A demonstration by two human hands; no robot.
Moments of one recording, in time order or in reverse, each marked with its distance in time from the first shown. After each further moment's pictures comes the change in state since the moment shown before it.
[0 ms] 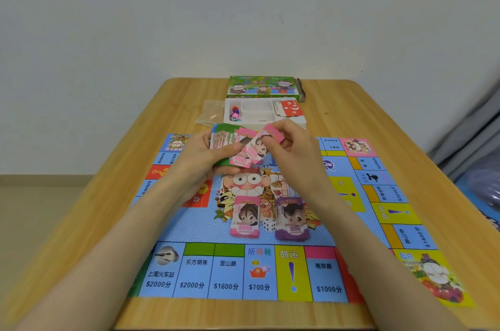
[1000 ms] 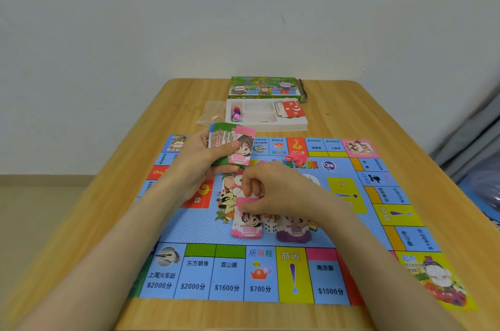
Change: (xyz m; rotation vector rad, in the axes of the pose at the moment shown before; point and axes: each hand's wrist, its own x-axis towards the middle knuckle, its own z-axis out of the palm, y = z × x) left_hand 0.002 0.000 -0.003 0.016 0.074 -0.010; right_hand -0.011 -0.002 0.003 -0.501 -0.709 -0.131
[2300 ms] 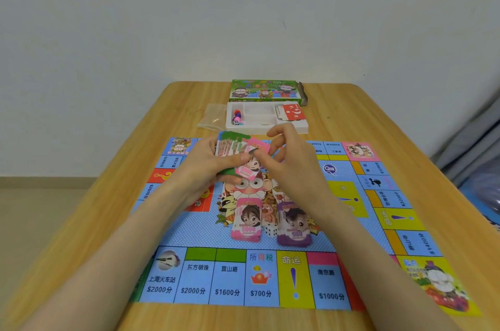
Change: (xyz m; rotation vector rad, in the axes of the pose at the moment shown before) left_hand -0.003 -0.001 0.003 0.054 -0.165 0.029; right_hand 0.005 0.003 -0.004 0.380 0.623 0.151
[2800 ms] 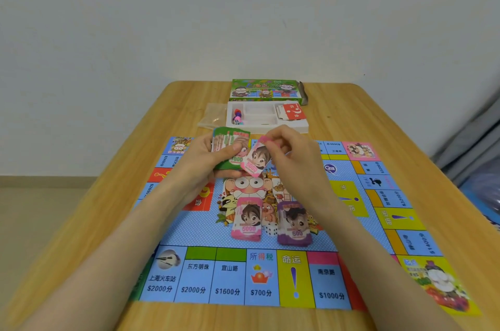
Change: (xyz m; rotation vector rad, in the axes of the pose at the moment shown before) left_hand 0.001 0.001 -0.002 -0.079 0.081 0.005; right_hand 0.003 0.002 0.001 0.060 0.082 -0.069
